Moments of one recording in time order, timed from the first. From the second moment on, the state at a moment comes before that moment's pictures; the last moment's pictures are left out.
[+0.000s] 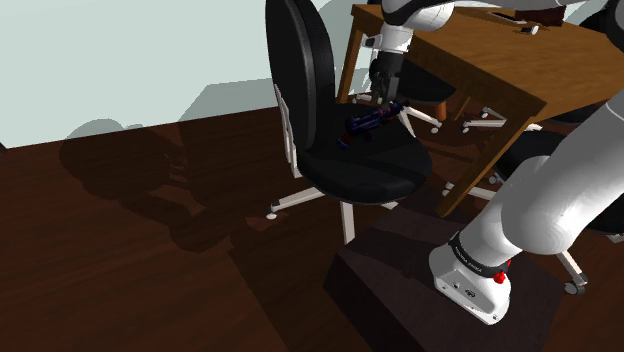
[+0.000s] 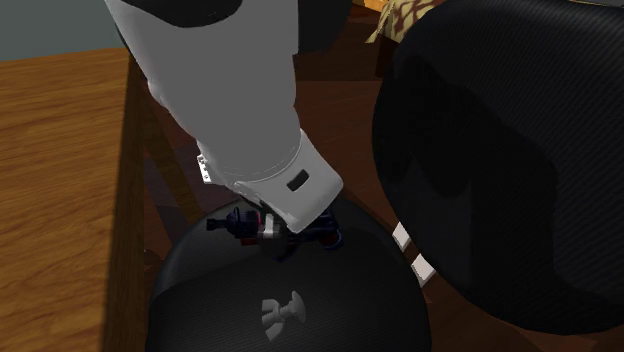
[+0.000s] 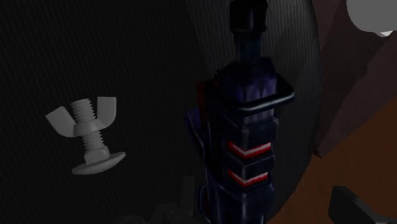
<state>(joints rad) 0.20 -0.05 -0.41 -2.08 0.14 1.75 -1.18</state>
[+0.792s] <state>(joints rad) 0.20 -0.02 -0.41 -2.12 0.16 1.81 -1.21</state>
